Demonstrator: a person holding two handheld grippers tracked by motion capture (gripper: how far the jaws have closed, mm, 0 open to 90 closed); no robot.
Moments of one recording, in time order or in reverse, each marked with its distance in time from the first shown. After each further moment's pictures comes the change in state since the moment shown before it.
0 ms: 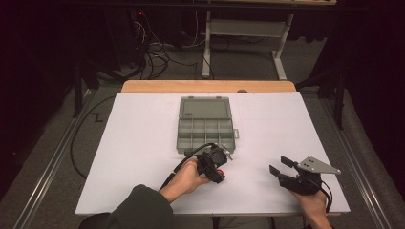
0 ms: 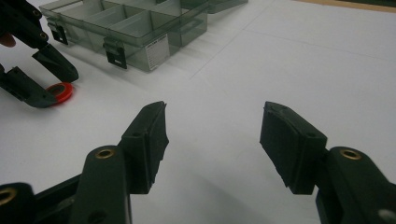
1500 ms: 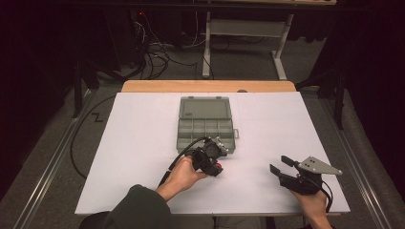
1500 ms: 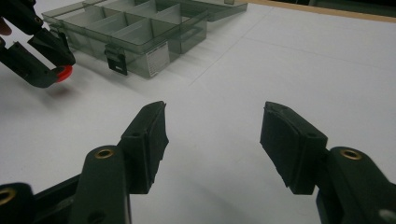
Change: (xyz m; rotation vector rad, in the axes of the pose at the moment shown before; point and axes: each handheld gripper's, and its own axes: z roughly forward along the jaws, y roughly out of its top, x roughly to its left) left arm 0.014 -0.005 -0.019 -0.080 -0.001 -0.094; right arm 0.001 0.001 -0.001 -0.026 -0.004 -0.008
